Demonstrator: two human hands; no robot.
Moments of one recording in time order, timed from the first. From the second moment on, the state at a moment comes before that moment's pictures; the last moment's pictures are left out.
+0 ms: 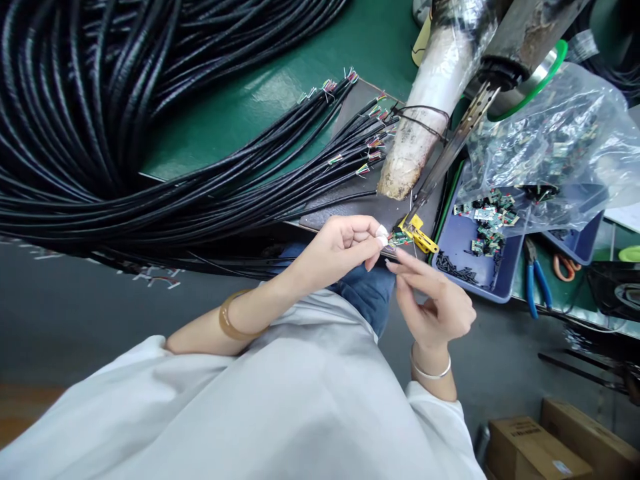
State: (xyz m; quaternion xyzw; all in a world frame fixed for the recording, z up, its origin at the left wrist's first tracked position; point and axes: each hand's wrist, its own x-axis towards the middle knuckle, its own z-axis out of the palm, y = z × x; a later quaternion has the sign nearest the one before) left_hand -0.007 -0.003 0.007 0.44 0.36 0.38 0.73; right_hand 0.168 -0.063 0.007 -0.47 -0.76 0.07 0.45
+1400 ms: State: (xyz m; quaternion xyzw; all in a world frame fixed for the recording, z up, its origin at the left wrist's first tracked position) left_hand 0.001 0.003 0.012 0.61 0.45 0.43 0.49; right_hand 0.167 -0.039 0.010 -0.48 -0.77 -0.05 0.41
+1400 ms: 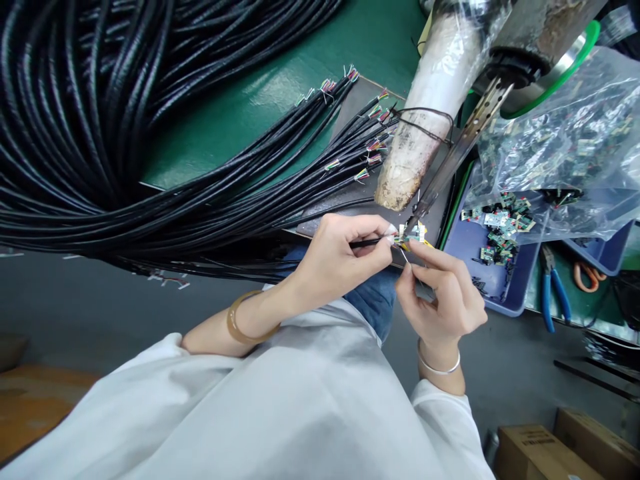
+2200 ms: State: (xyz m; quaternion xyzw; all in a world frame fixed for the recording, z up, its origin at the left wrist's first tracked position) left_hand 0.007 0.001 0.012 0.59 0.47 0.46 0.46; right_hand 0.162 -0.037 0.015 -0.51 -0.74 -0.02 0.44
